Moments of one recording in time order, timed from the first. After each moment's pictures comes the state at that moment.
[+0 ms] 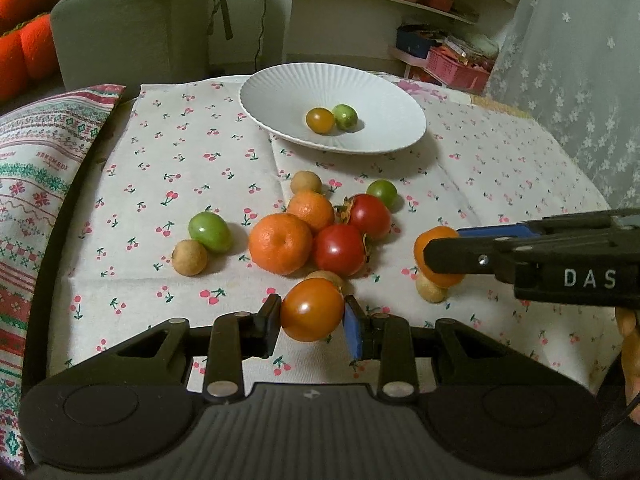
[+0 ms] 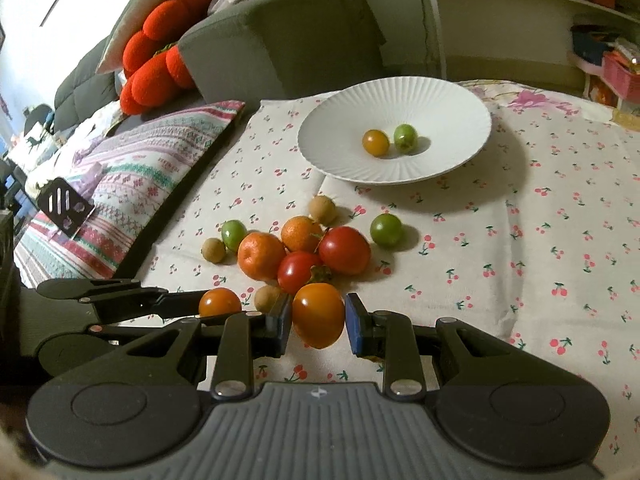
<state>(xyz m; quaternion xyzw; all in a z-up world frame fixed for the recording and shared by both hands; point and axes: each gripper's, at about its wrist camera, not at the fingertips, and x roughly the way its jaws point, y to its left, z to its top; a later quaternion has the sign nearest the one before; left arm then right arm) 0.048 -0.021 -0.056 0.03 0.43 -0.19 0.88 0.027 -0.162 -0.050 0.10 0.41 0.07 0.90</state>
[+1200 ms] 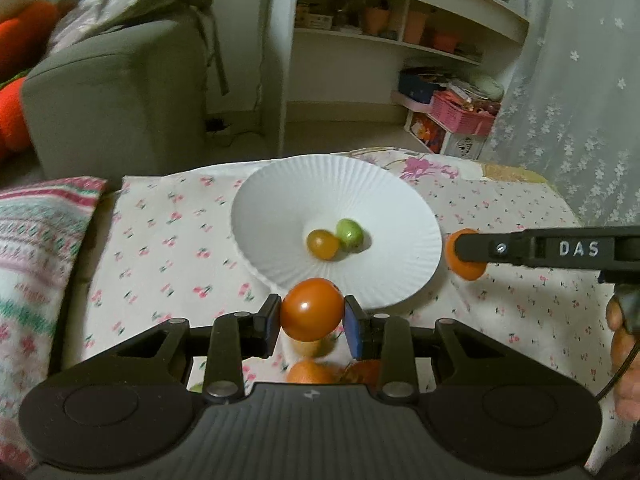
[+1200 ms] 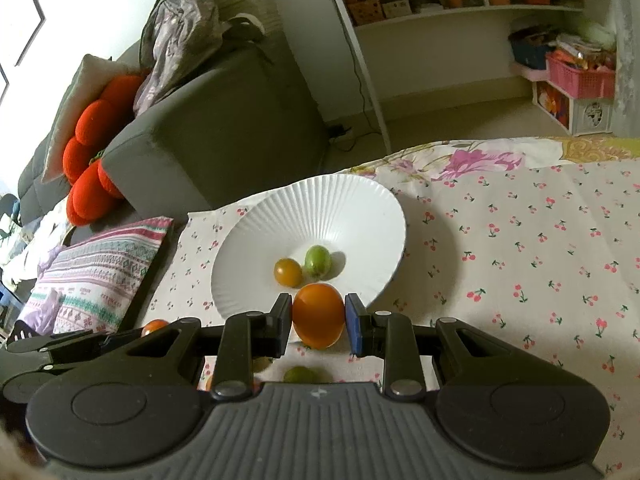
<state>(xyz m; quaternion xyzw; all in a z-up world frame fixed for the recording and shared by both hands) 0.136 -0.054 -0.015 0.03 0.38 -0.20 0.90 0.093 -0.237 -0.022 0.16 0.36 0.01 0.92</state>
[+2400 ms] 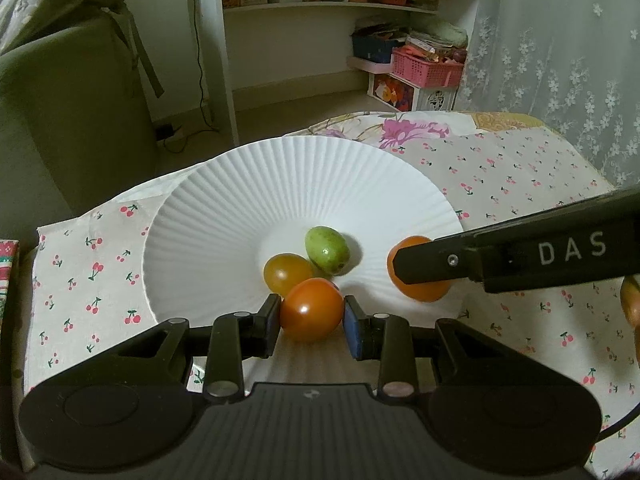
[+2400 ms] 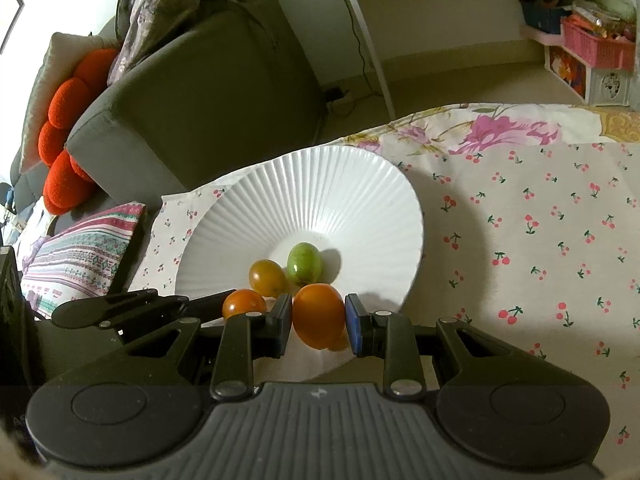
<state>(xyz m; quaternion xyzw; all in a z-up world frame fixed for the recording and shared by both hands) 0.198 -0.101 -0.061 0.12 0.38 -0.26 0.88 0.146 -0.242 -0.050 0.18 0.41 0.02 0.89</state>
